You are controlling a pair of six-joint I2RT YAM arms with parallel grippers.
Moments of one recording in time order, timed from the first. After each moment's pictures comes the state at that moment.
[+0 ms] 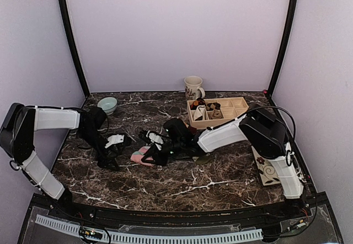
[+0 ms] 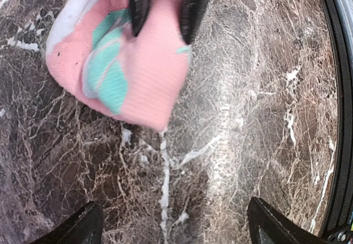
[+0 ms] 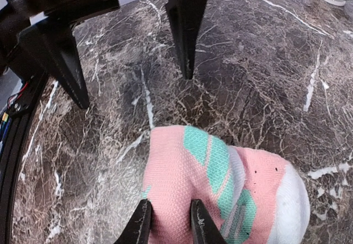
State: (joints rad) left arm -0.28 1.59 0.89 -0.79 0.54 1.08; right arm 1.00 2.27 1.41 0.27 -0.52 -0.04
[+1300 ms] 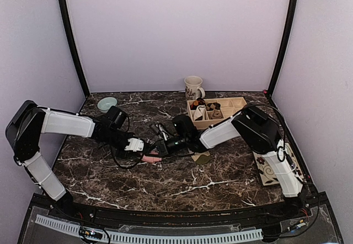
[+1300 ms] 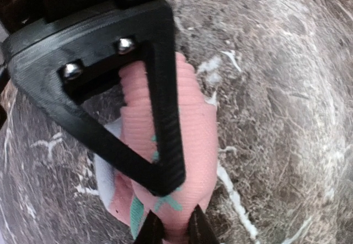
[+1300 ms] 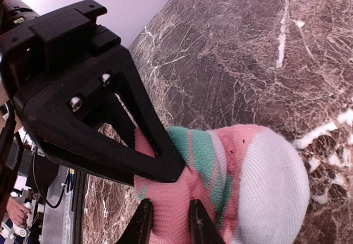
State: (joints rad) left arm -0.53 1.63 0.85 -0.30 0.40 1.26; right arm 0.89 2.41 1.50 0.40 -0.81 0.51
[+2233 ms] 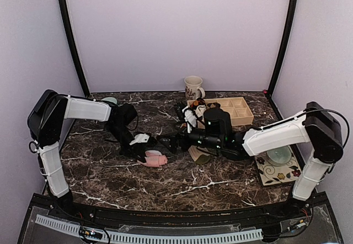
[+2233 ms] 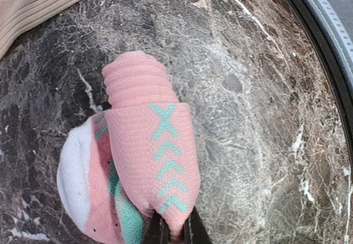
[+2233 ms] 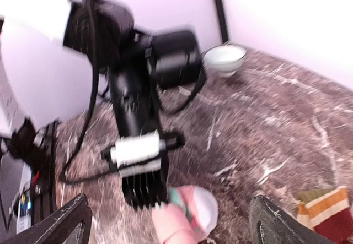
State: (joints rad) left arm -0.51 1.90 1.20 -0.81 0.64 1.25; right arm 0.98 1.75 0.91 0.59 -0.22 0.24
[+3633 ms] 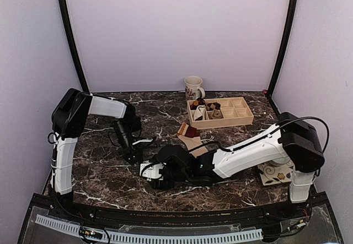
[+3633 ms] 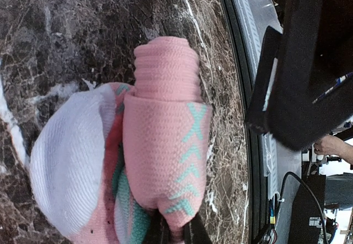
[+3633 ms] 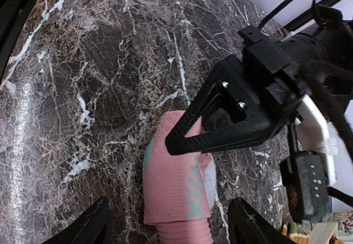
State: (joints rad) left arm -0.49 2.23 1.50 -1.38 0.77 1.20; right arm 1.32 1.93 1.16 0.13 0.19 -0.50
